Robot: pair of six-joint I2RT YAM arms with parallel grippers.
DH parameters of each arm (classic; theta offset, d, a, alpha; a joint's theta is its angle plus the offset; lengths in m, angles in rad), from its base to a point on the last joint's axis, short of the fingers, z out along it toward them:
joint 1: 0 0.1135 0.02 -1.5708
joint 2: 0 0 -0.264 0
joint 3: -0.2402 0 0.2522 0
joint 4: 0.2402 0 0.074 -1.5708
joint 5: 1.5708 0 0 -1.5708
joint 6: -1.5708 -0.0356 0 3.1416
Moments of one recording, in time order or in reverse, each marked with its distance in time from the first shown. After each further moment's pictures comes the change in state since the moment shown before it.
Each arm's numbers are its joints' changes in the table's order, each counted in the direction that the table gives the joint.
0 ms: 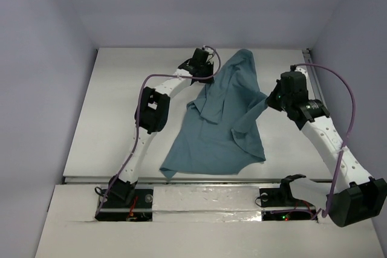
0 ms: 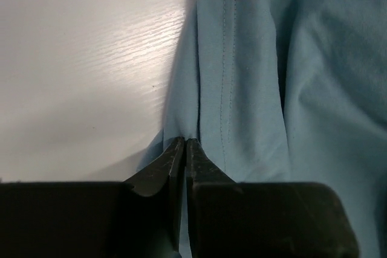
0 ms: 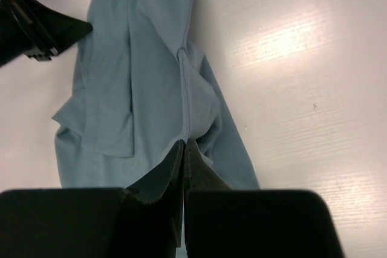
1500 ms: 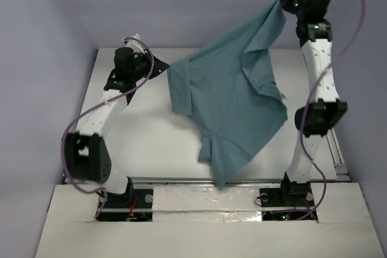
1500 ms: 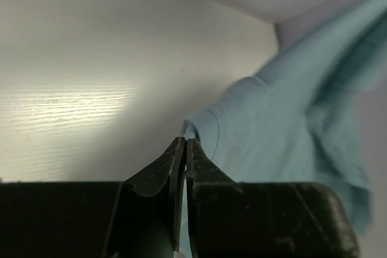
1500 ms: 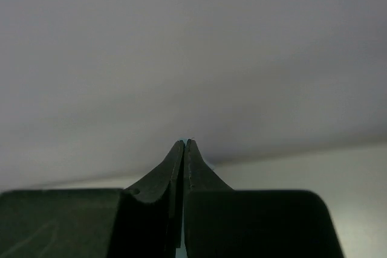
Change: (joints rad) left arm 0.371 -1.097 1.005 -0.370 0.218 0.351; right arm -0.245 0.909 -1.392 -0.277 -0.237 0.230
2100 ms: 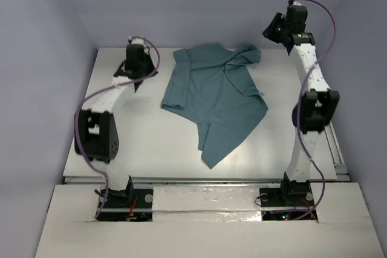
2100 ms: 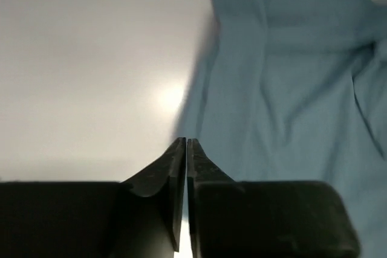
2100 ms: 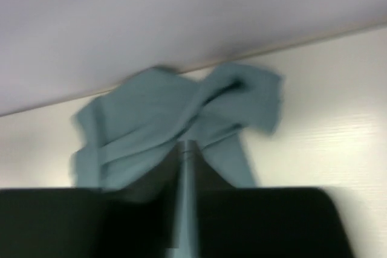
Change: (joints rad) left arm 0.002 0.336 -0.235 0.182 -0.381 -0.275; right arm -0.001 0.206 0.150 0.146 -0.121 -0.051
